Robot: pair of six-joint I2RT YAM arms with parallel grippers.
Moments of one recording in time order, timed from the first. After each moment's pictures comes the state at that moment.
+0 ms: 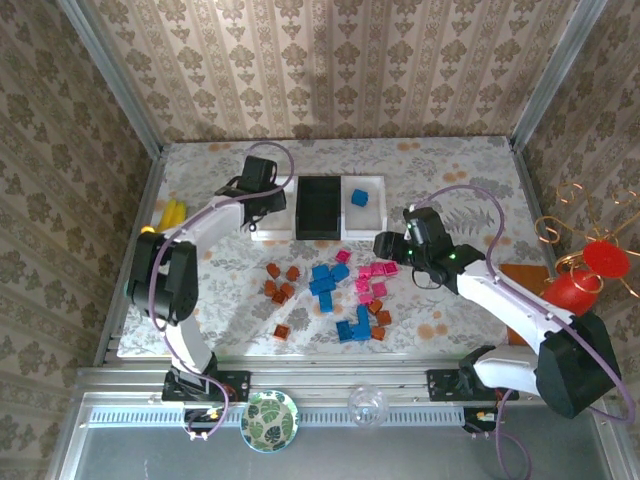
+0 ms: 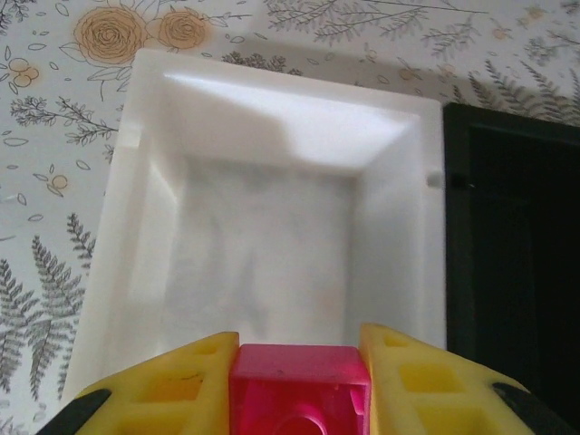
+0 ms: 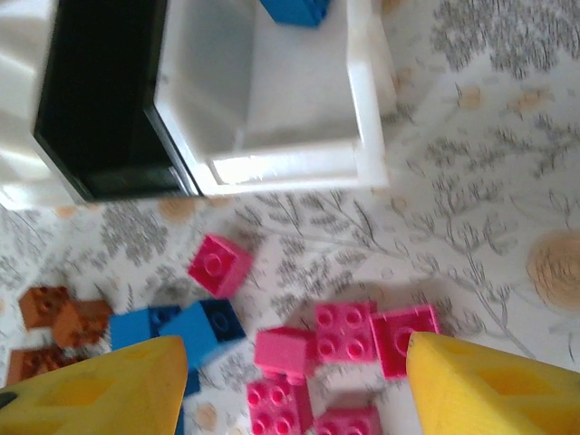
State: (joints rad) left arm -0.40 1.80 1.31 -0.35 -0.08 -0.43; right arm 0.46 1.20 0.75 -0.34 -0.01 0.61
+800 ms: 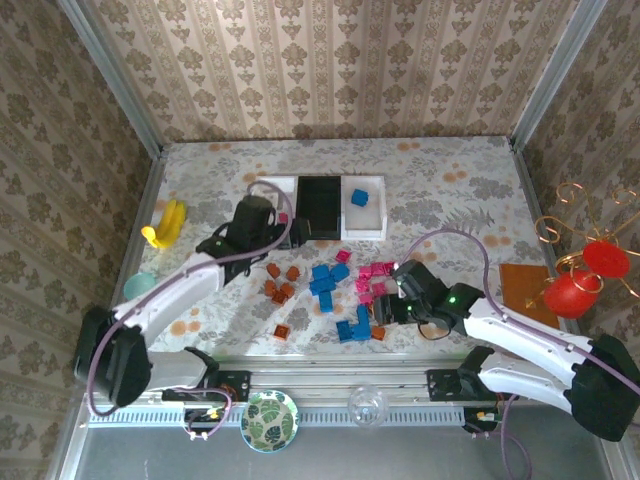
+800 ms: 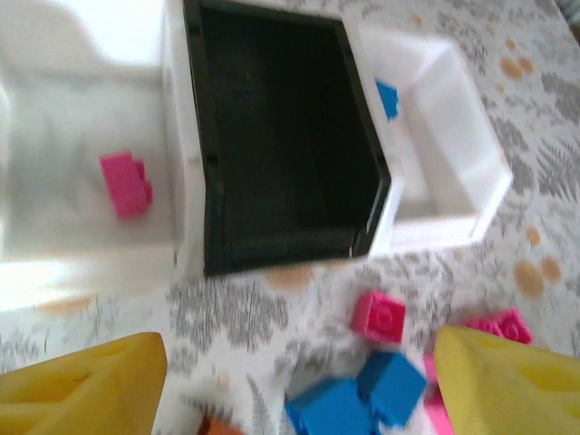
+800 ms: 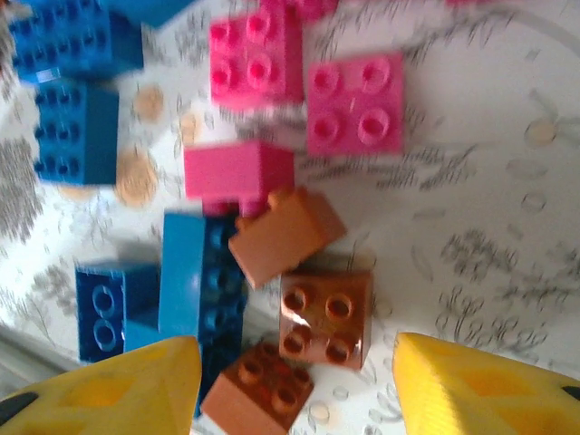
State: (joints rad) left arm -0.62 1.23 0.83 -0.25 0.02 -0.49; right arm 0.75 1.00 0.52 -0.56 -0.06 0.65
